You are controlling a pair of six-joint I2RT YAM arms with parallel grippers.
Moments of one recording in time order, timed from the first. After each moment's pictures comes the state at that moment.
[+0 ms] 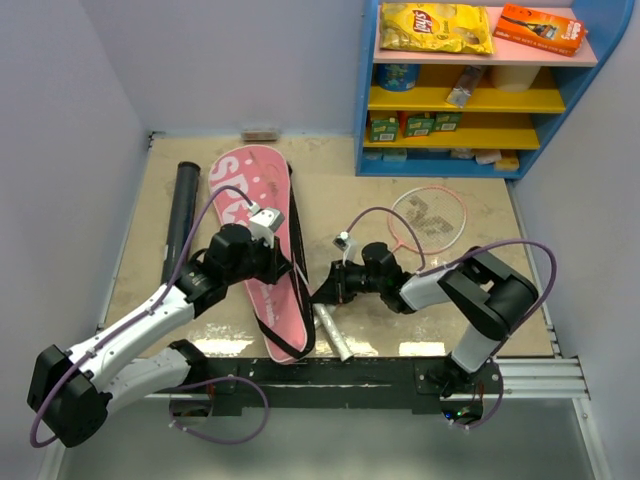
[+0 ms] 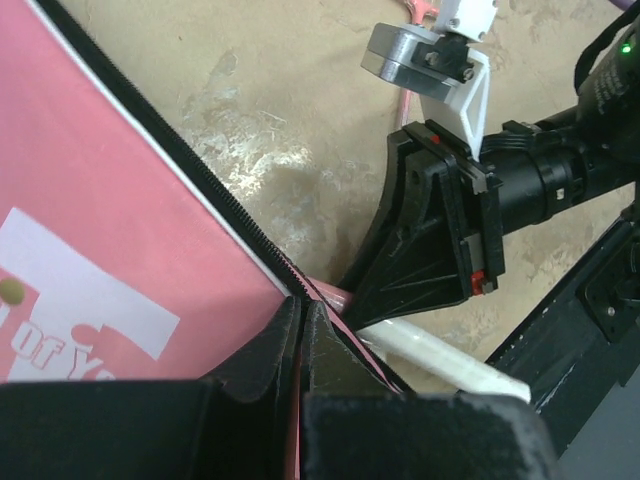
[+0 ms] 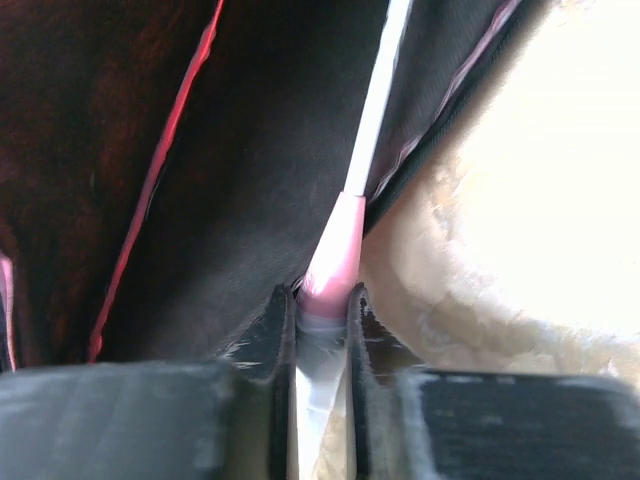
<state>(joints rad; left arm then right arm) -0.64 0.97 0.66 -0.22 0.16 -0.34 0.74 1.71 0.50 0.74 -0.57 0.70</state>
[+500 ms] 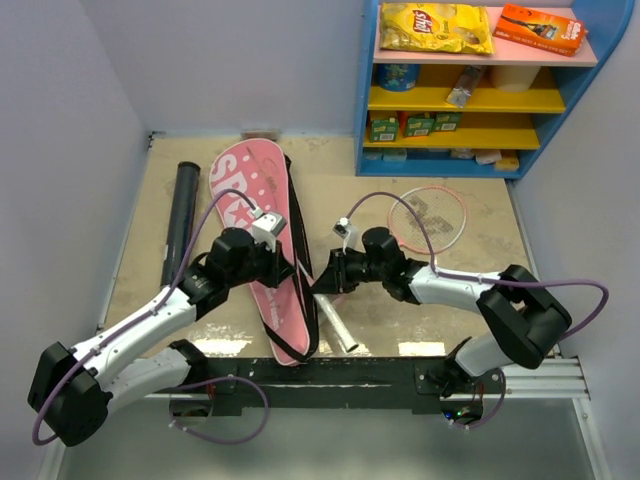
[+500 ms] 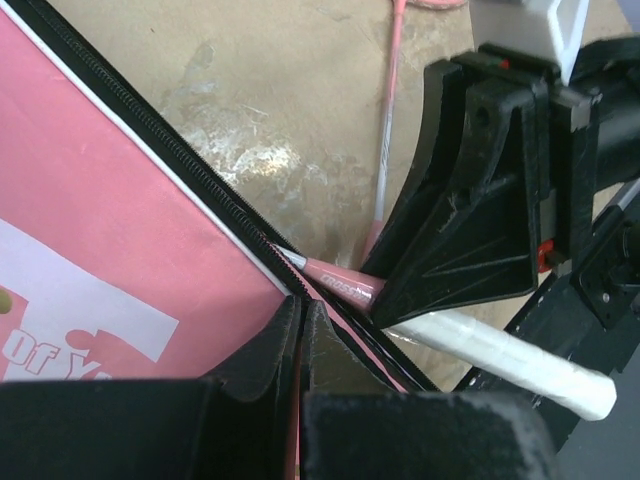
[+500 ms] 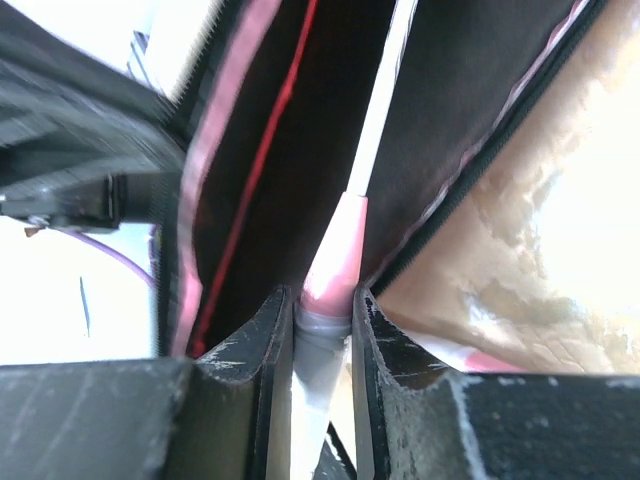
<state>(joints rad) -0.64 0.98 0.62 -0.16 0.20 -0.33 0.74 1.47 0.61 0.35 -0.55 0.66</state>
